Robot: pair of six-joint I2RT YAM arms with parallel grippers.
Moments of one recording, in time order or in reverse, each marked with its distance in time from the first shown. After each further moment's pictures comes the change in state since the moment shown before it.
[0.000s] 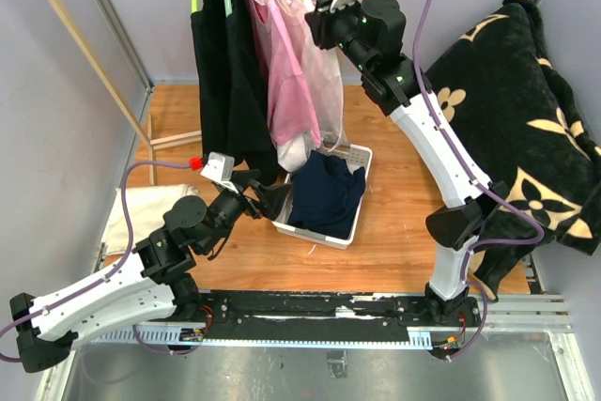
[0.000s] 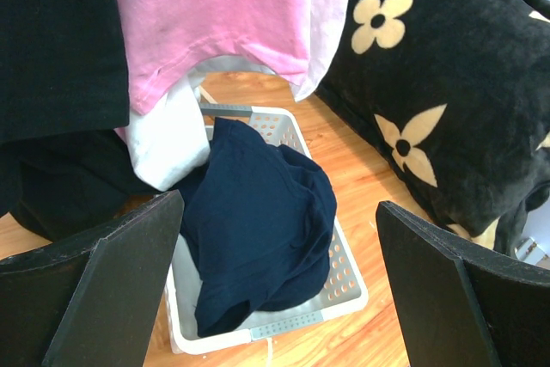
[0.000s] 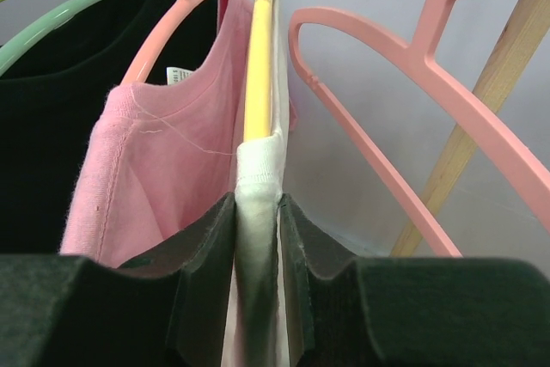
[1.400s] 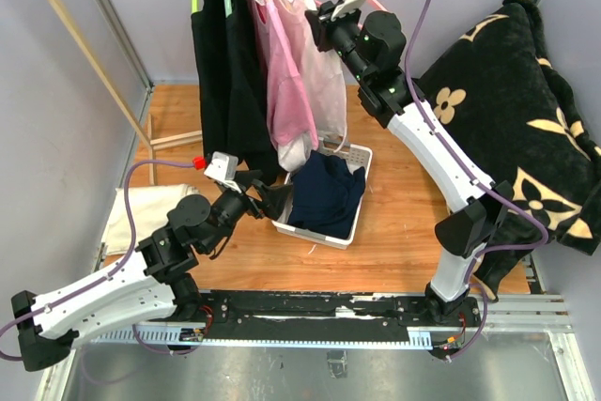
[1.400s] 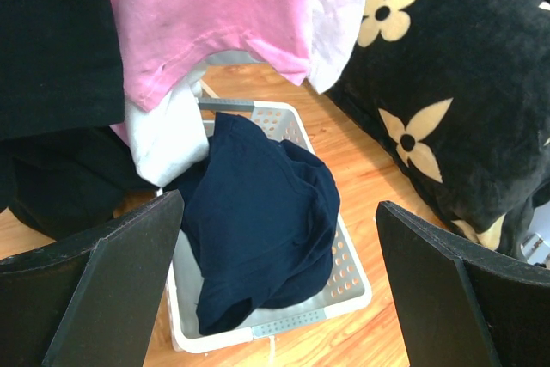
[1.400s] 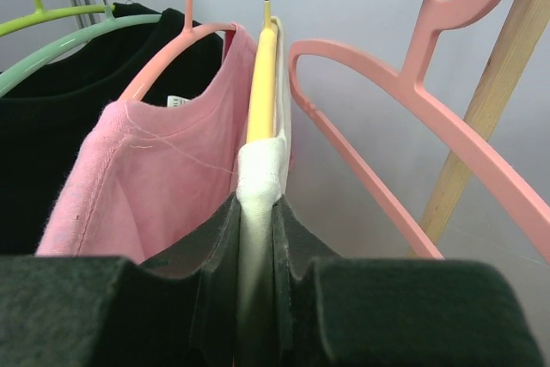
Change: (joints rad) left arm 0.000 0.019 0.000 0.002 0.000 0.000; right arm 0.000 -0.077 -0.261 0.328 -0.002 -0.031
